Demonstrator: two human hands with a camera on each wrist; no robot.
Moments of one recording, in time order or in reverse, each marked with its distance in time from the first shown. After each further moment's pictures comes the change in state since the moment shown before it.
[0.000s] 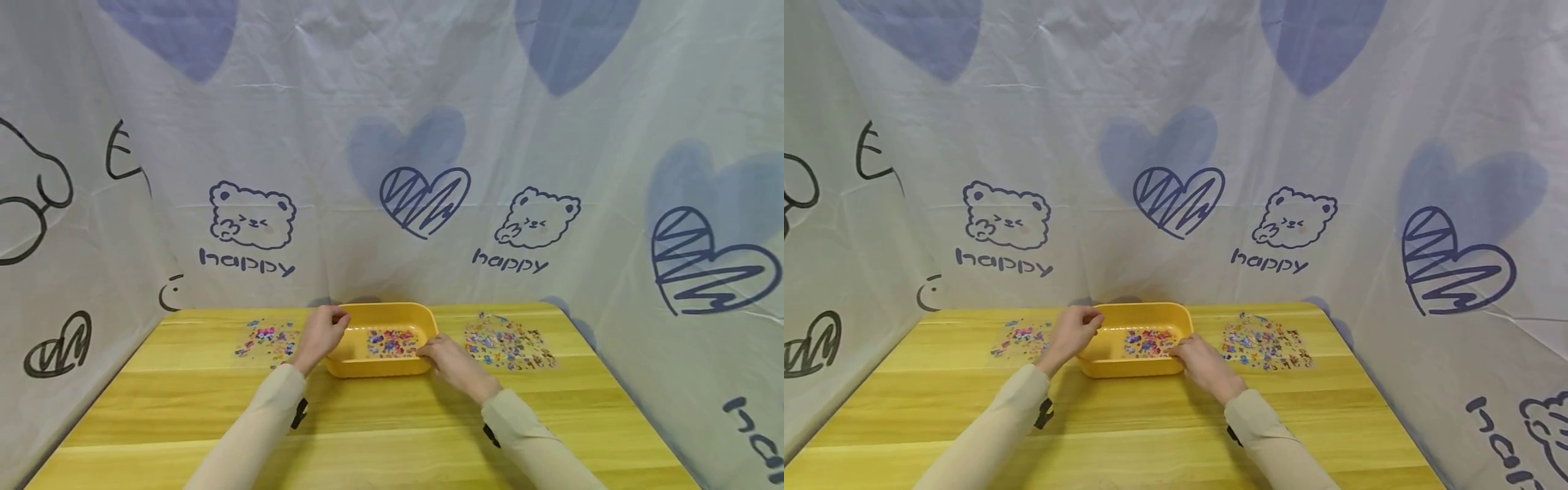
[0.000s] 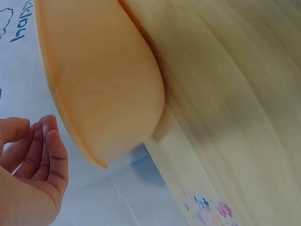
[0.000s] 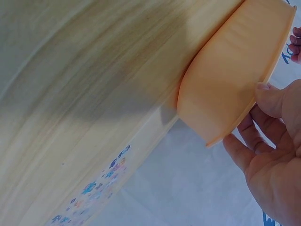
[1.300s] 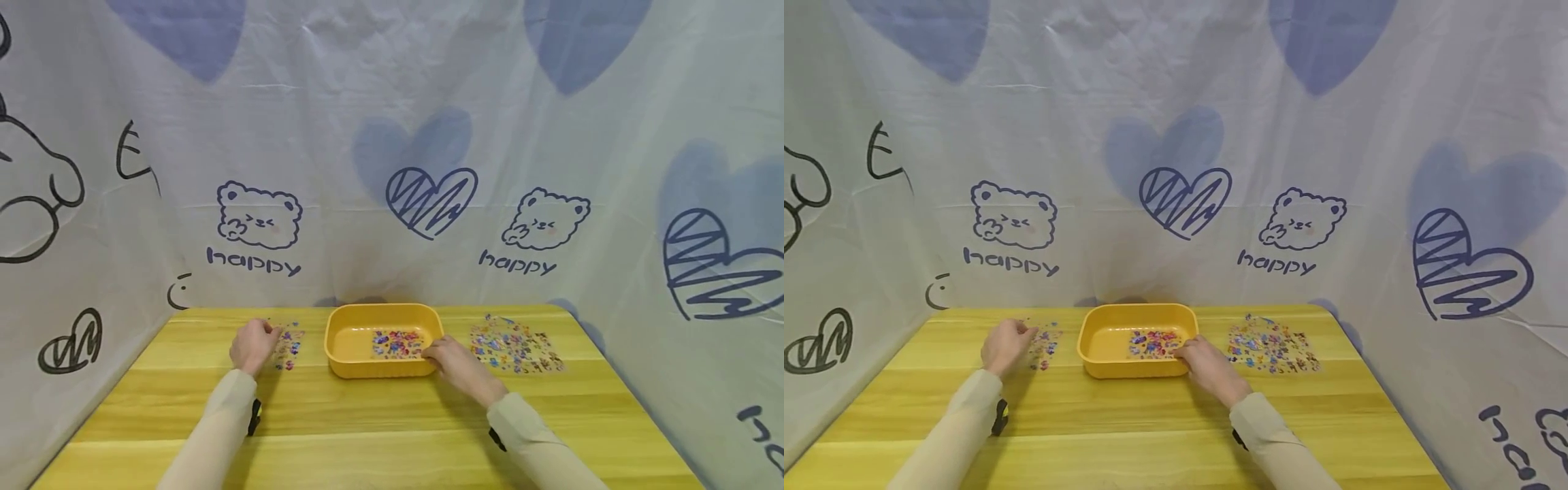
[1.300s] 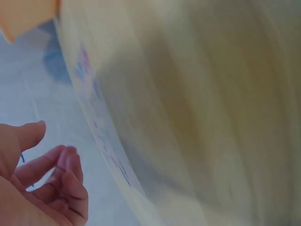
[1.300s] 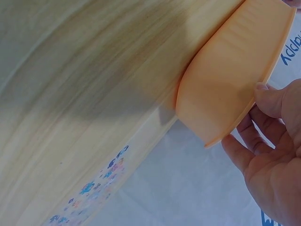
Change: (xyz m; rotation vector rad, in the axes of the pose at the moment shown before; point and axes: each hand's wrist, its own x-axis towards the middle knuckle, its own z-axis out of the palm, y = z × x) left_hand -0.026 -0.095 -0.076 0.299 0.122 -0.366; right_hand 0.001 -0.003 -0.002 0.007 0.003 -0.006
